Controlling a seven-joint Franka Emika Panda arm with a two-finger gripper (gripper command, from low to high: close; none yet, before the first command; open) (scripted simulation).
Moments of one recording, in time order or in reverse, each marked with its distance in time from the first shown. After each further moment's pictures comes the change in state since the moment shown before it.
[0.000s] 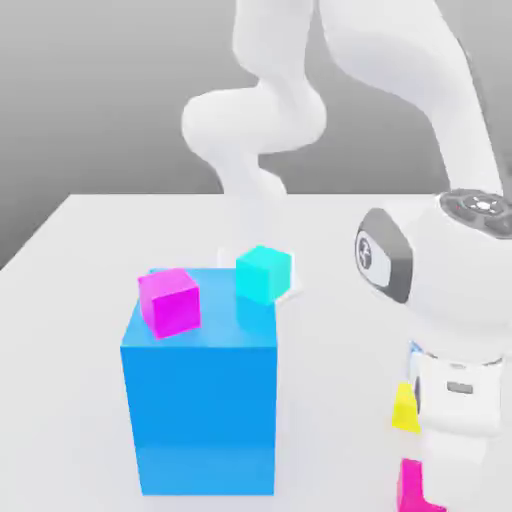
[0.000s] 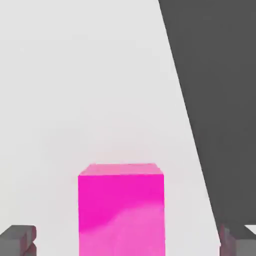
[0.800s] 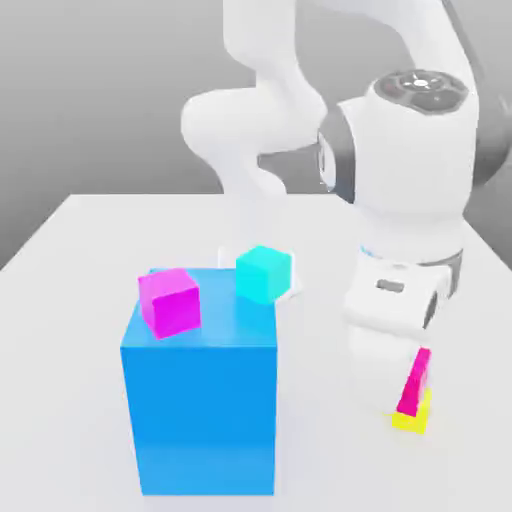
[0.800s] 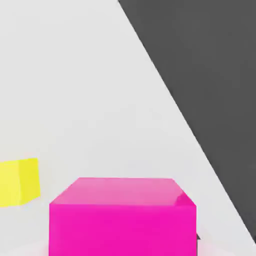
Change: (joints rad) arm -0.099 -0.497 -0.042 -0.118 0.101 -0.407 0.156
